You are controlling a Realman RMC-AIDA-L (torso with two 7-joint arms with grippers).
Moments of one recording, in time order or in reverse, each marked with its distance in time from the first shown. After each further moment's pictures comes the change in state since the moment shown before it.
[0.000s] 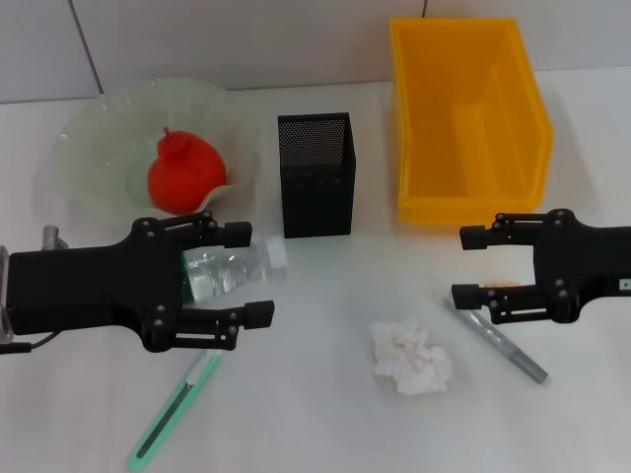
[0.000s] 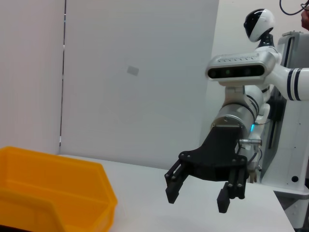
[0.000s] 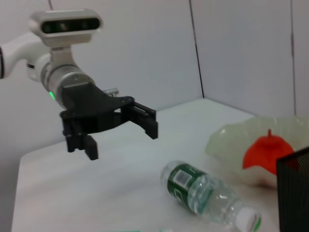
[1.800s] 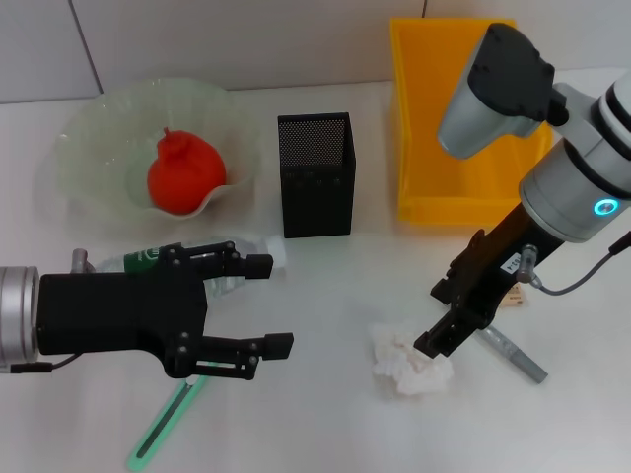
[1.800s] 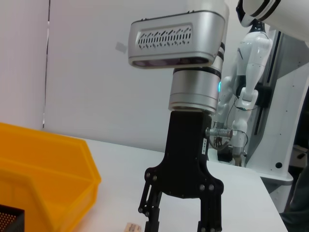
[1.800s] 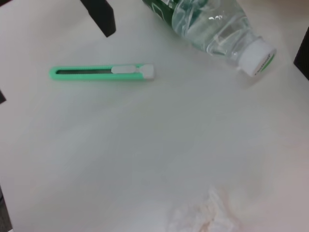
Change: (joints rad) left arm -0.019 -0.027 0.002 -0.028 0.079 0.001 -0.008; right arm 0.368 0.004 -0.503 -0.224 -0.579 -0.012 0.800
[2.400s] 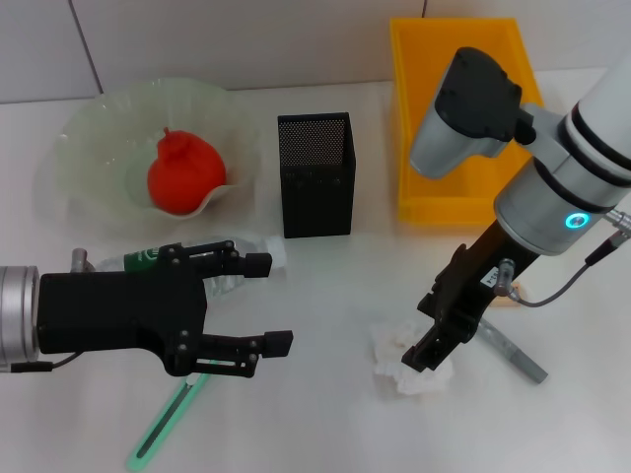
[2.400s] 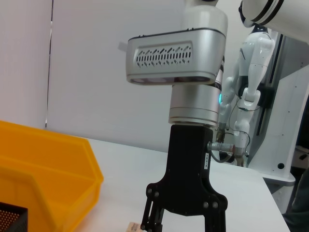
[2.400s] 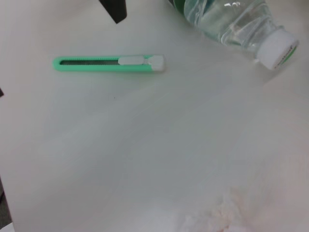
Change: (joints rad) left arm -0.001 0.000 -0.002 -0.006 0.000 -0.006 0.001; right arm 0.030 0.005 -0.055 0.086 0.006 0.053 0.000
